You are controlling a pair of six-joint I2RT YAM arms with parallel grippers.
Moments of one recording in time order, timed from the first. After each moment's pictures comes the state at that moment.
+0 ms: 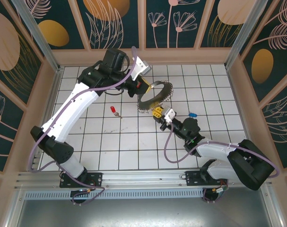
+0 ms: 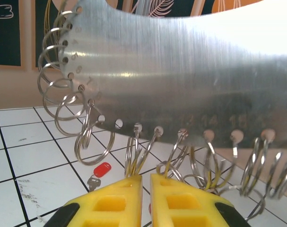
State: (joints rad) left arm -0.62 1.64 1.88 -0.90 0.63 0.12; right arm 0.72 1.23 0.29 1.04 -0.18 -0.22
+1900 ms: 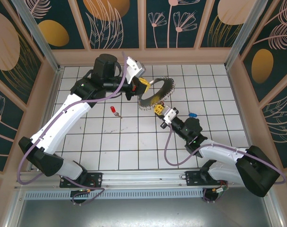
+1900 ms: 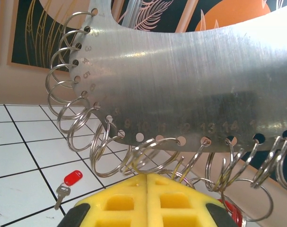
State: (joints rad) left arm -0.62 1.48 1.64 -0.60 0.65 0.10; right arm 0.75 1.12 0.33 0.94 -0.10 -0.36
